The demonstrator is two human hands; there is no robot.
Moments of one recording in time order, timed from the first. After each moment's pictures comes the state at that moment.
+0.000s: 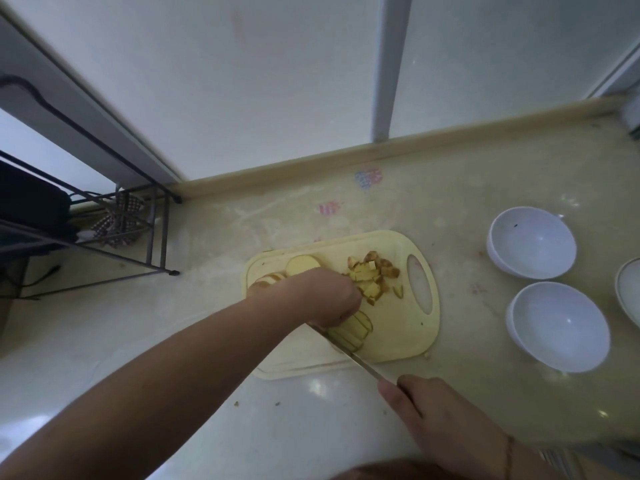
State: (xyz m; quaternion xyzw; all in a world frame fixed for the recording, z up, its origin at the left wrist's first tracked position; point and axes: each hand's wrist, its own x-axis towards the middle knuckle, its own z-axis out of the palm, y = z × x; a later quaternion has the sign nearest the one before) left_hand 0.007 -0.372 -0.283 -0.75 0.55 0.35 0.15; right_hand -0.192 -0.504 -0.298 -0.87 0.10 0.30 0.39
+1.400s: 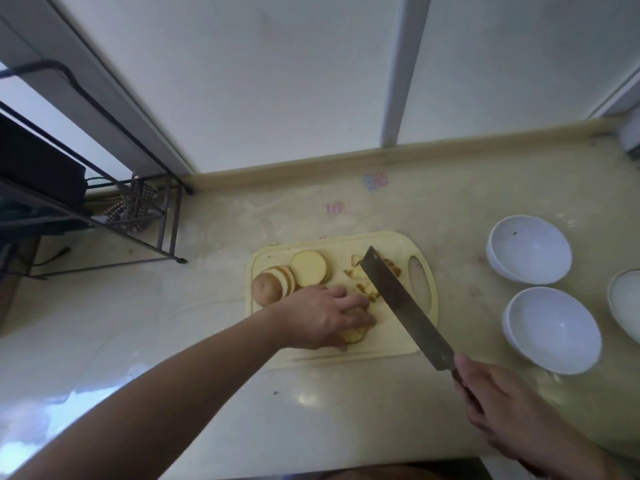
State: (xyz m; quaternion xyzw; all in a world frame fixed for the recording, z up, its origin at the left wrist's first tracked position) left_hand -0.016 -0.311 -0.351 -0.75 0.65 0.12 -0.04; right_hand -0.209 -0.553 -0.259 -0.70 0.30 0.27 0.59
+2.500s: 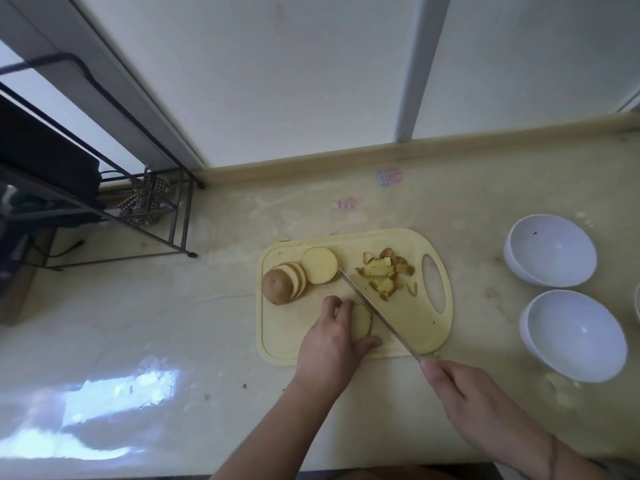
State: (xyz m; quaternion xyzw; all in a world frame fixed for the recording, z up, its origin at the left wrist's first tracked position) left_hand -0.108 -0.331 -0.353 -0.96 0.15 0.10 -0.21; right_hand -0.196 -0.531 -0.298 -0.86 0.16 0.22 0.43
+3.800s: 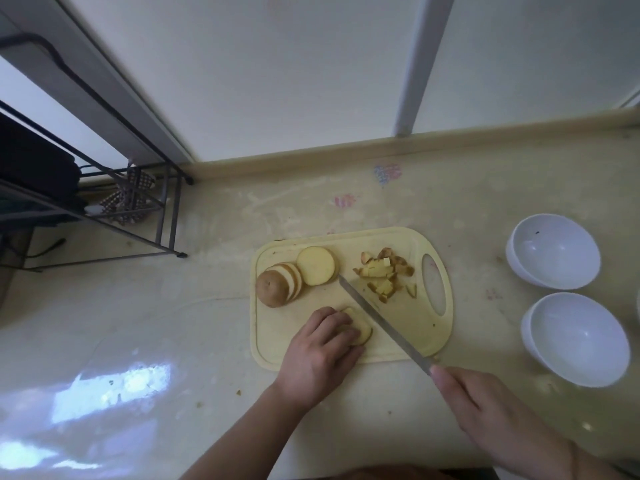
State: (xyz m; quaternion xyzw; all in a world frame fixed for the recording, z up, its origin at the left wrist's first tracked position) left_hand -0.103 -0.298 -0.386 -0.87 0.37 -0.09 -0.32; right_hand -0.194 -0.541 -0.290 -0.86 0.15 0.24 0.43
